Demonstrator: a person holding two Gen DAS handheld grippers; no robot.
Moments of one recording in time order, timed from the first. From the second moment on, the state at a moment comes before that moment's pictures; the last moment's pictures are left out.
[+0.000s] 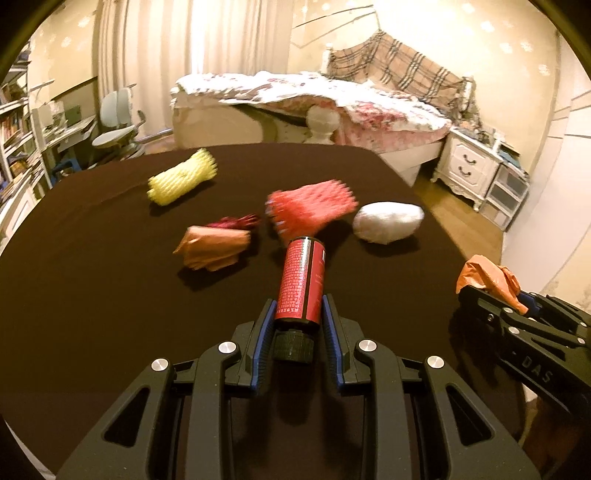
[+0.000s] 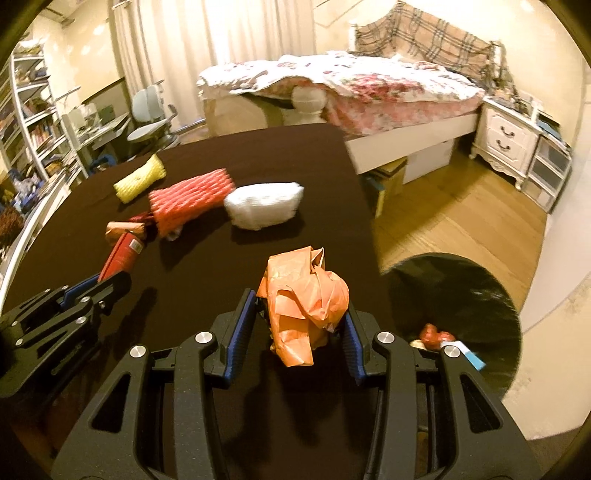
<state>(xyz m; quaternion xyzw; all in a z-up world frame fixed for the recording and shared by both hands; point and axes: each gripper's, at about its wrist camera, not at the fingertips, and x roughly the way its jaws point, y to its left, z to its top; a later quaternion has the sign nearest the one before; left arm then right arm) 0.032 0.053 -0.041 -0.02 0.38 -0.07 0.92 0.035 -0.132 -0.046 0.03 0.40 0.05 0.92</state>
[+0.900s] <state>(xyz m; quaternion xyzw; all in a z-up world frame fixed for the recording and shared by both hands) 0.047 -0.116 -0.038 0.06 0.37 -0.20 0.91 0.015 -0.277 -0.061 0.09 0.39 -0.09 0.91</state>
